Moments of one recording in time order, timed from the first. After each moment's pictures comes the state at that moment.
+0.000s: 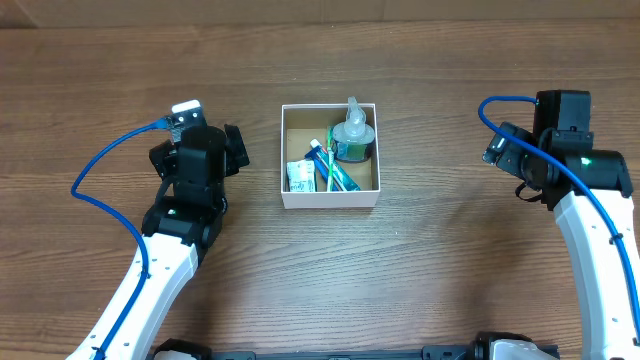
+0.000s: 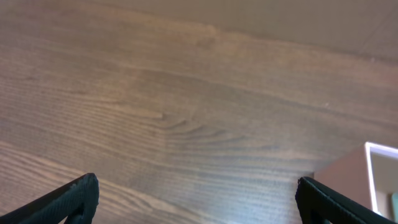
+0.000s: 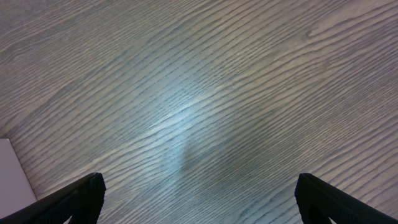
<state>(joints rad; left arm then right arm) -0.24 1.26 0.81 -0.17 -0.45 -0.33 -0.08 1.34 1.22 -0.94 0.22 0.41</state>
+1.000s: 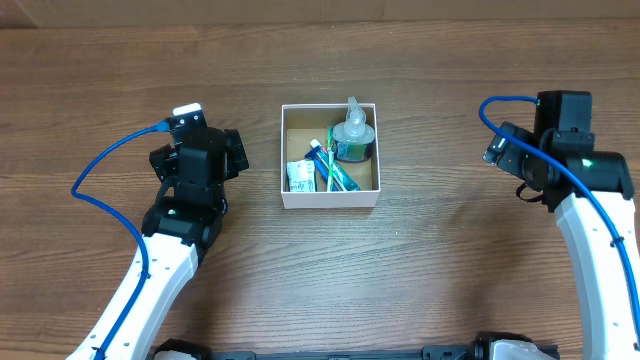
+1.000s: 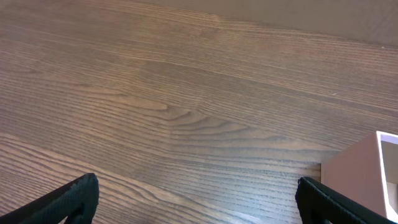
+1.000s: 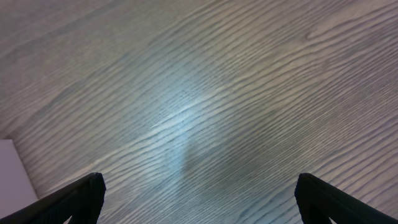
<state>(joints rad) -0.24 1.26 0.81 -0.19 -0.45 -0.33 -0.08 1.33 1.22 -0.94 0.22 0.41</state>
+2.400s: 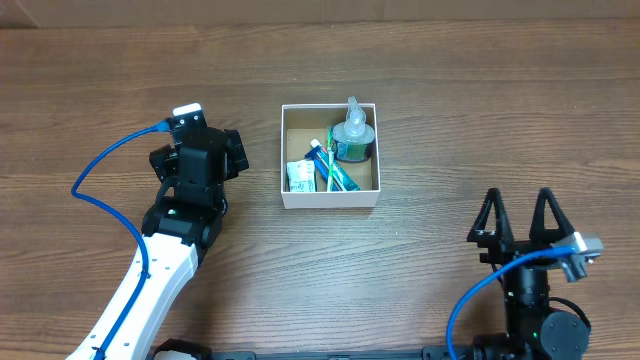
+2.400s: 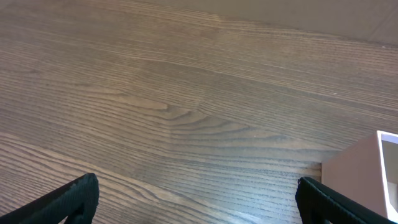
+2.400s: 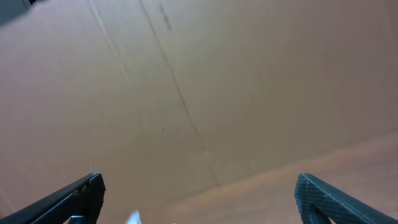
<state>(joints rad) -0.24 1.26 0.81 -0.19 -0.45 -0.33 0.05 0.01 0.18 0.08 0.02 0.41</state>
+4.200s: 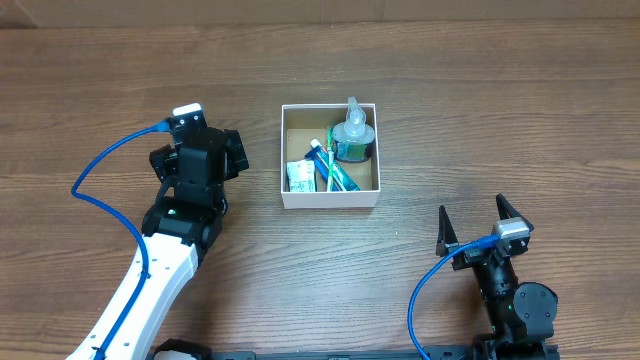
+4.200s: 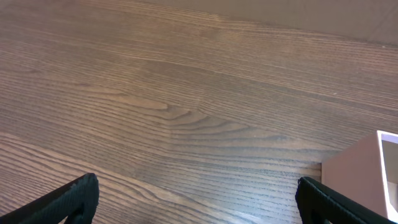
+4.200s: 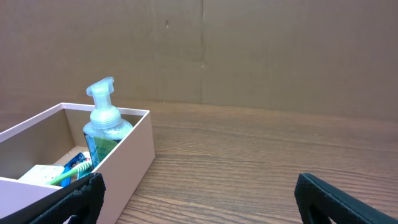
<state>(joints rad) -0.24 1.26 0.81 -0.19 -0.45 -0.33 0.05 0.01 0.02 -0.02 -0.14 -0.01</state>
